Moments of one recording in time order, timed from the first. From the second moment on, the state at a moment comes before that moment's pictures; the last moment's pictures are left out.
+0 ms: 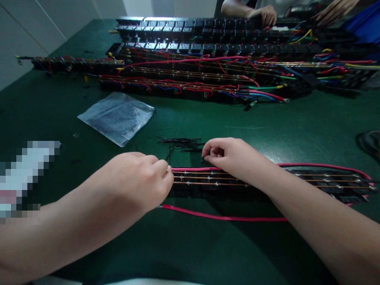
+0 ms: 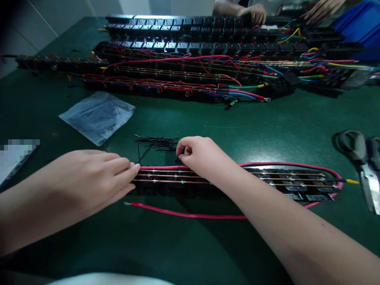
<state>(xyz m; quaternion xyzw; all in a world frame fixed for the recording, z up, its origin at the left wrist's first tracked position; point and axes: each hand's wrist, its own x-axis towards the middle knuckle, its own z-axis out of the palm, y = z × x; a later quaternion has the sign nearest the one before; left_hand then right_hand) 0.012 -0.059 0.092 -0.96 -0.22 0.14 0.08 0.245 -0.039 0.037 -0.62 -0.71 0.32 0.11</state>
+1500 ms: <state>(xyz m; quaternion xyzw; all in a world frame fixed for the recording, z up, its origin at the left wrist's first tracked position) 0.027 -0.049 0.063 -0.97 -0.25 -0.05 -0.03 0.250 -0.052 0.030 -0.54 -0.74 0.28 0.29</state>
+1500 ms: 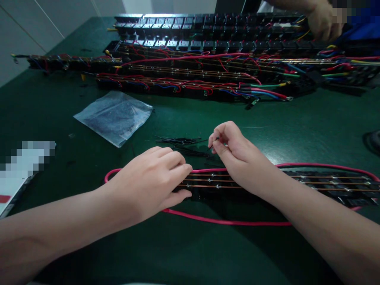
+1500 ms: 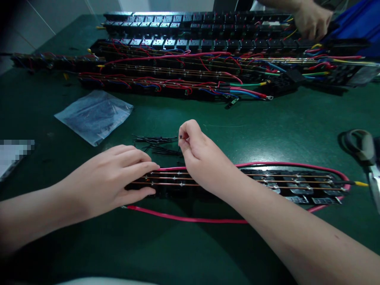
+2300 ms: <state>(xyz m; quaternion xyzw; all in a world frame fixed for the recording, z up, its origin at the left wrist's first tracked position) 0.022 -0.046 0.071 -0.96 -0.29 0.01 -0.04 0.233 -0.076 0.047 -0.54 -0.74 0.25 0.31</state>
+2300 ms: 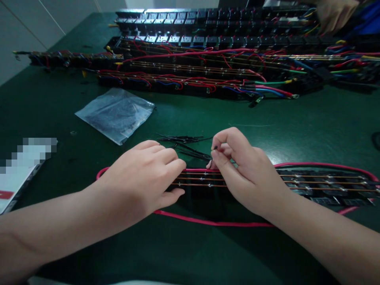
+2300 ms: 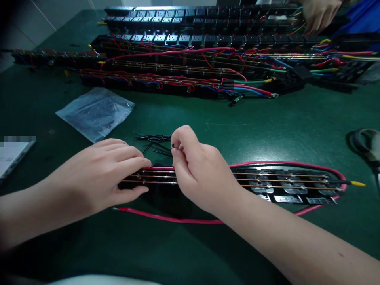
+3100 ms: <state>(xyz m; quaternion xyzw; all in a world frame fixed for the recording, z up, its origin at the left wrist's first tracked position) 0.023 -0.040 0.072 -0.96 -0.27 0.01 -0.11 0.232 -0.073 0.042 -0.46 -0.73 0.38 0.34</state>
